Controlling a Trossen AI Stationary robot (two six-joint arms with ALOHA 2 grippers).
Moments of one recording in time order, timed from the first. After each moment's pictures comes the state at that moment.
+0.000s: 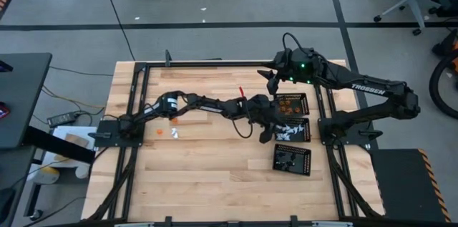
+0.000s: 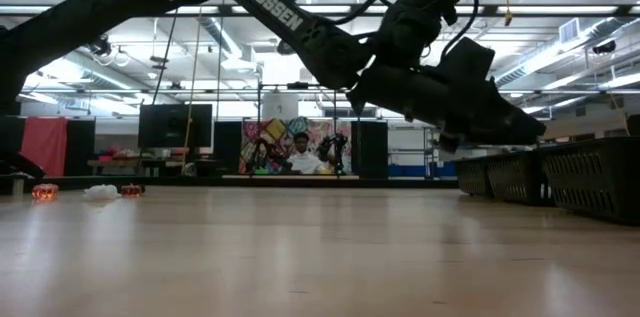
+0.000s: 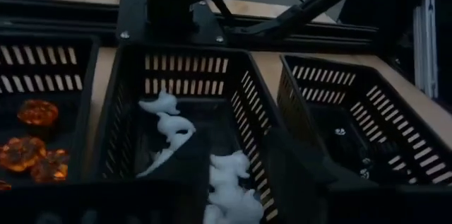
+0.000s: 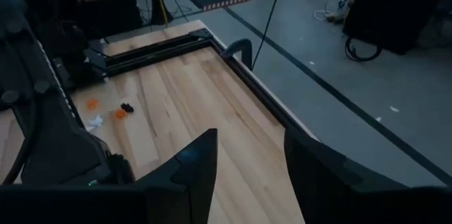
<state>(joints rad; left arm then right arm) 0.10 2.48 1.86 0.26 0.41 -0.03 -0.36 1.11 1.03 -0.30 0.11 0.08</state>
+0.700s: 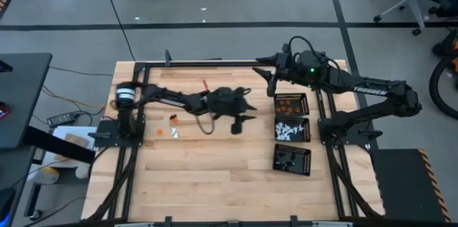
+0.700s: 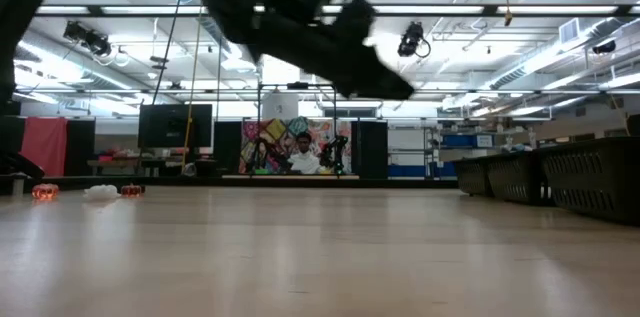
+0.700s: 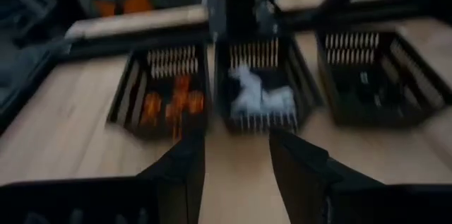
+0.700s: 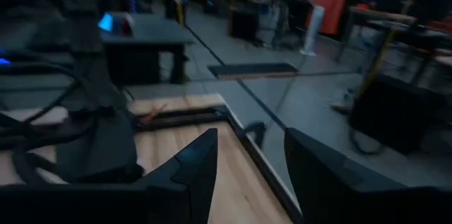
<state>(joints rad) 0.13 1.93 1.18 0.40 0.16 0.18 -0.25 1.09 1.03 -0.04 0.17 -0.11</state>
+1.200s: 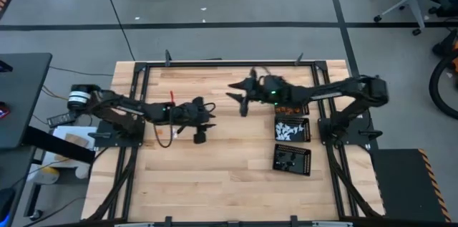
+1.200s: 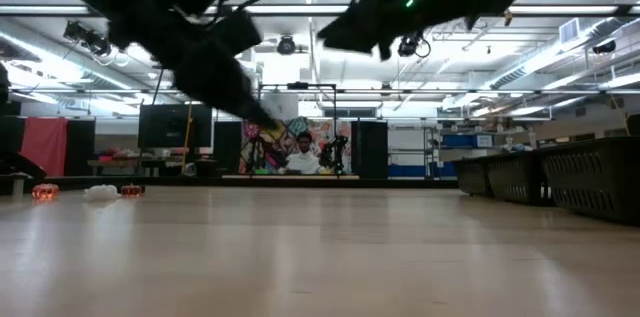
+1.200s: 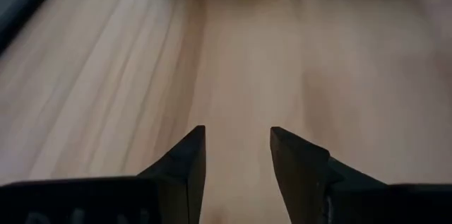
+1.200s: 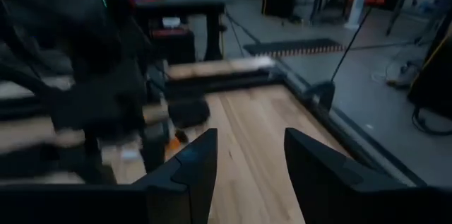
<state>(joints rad) 0.02 1.42 0.60 0.23 -0.12 0.05 -0.18 1.49 0.85 0.50 0.10 0.00</state>
